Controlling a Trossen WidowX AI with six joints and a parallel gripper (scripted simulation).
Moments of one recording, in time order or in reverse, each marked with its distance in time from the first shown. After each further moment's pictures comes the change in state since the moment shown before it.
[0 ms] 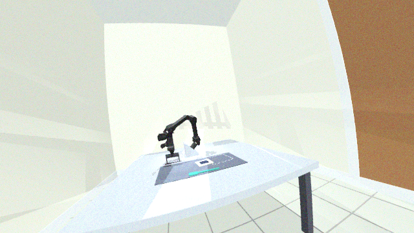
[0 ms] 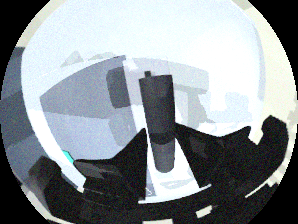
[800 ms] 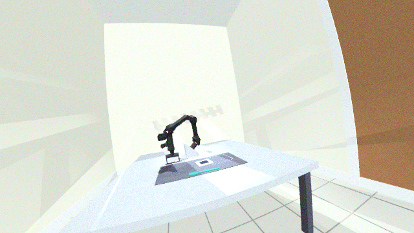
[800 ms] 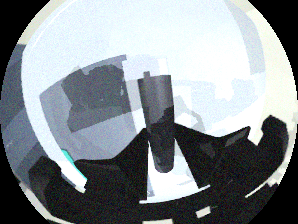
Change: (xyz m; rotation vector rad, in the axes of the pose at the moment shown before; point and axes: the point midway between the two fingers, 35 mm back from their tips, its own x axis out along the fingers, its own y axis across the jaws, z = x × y) arm 0.000 -0.001 0.000 -0.020 0.000 -0.001
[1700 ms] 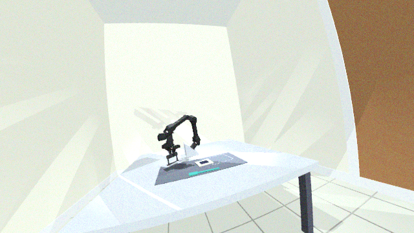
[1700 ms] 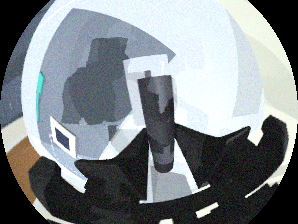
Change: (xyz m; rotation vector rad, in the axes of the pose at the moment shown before) arm 0.000 0.001 0.001 -0.779 -0.005 0.004
